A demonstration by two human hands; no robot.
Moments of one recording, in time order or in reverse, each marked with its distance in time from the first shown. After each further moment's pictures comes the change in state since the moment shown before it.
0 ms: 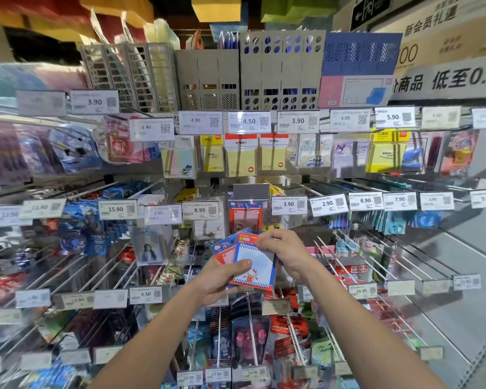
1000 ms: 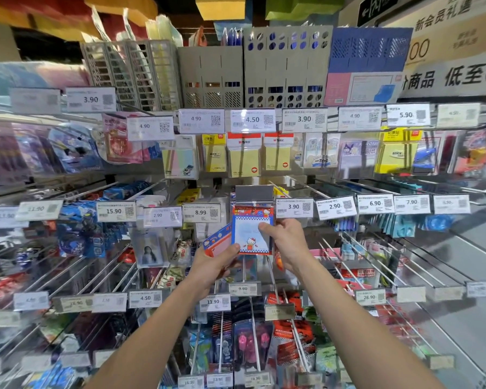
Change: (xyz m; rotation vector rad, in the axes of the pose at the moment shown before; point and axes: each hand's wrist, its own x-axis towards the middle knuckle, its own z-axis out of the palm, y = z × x) left_hand 0.023 0.007 -0.019 0.077 0.305 0.199; right_hand 0.028 -0.008 0.012 0.151 0.191 -0.084
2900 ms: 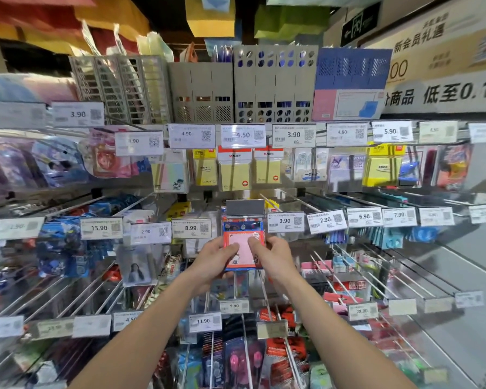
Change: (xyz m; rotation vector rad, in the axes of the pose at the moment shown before) left_hand 0.019 0.040 0.028 0.168 -0.160 -0.001; right_hand 0.006 0.021 0.002 -0.210 0.032 -0.075
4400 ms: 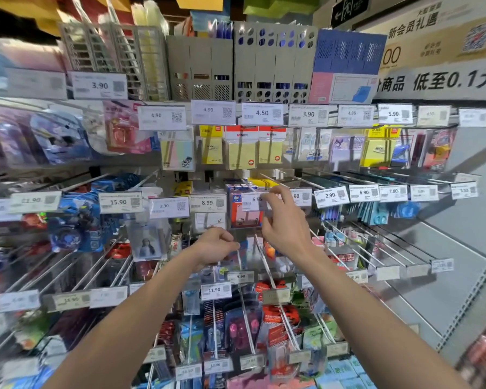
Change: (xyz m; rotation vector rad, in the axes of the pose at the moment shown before) left_hand -0.011 -0.012 -0.045 0.547 -0.119 -0.062; right_hand -0.042 -0.059 0.002 -1.010 0.128 -0.483
